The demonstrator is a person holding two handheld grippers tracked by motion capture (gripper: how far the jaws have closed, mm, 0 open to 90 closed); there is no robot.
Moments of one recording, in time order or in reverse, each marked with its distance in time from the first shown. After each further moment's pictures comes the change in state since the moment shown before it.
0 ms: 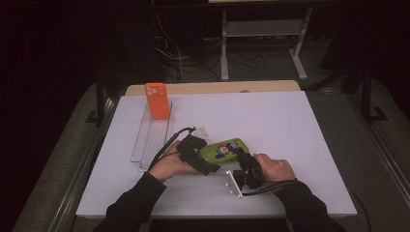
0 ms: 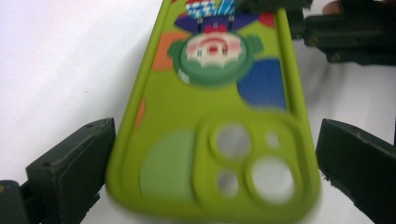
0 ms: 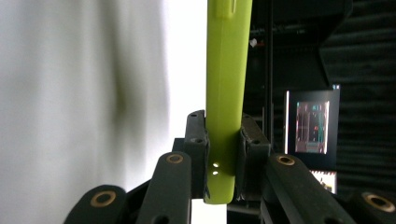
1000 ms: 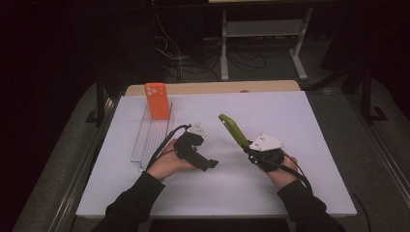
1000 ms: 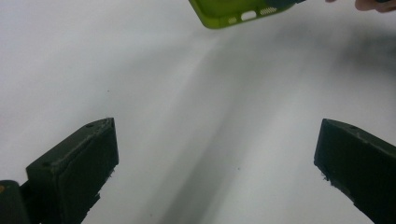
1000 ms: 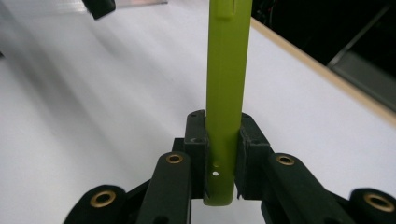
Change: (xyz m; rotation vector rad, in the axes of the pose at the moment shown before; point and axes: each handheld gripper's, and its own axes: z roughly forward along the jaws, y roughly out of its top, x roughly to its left) left arm 0.010 -0.001 -0.005 -0.007 0.035 -0.021; right arm -0.048 -0.054 0.010 -0.044 0.366 1.037
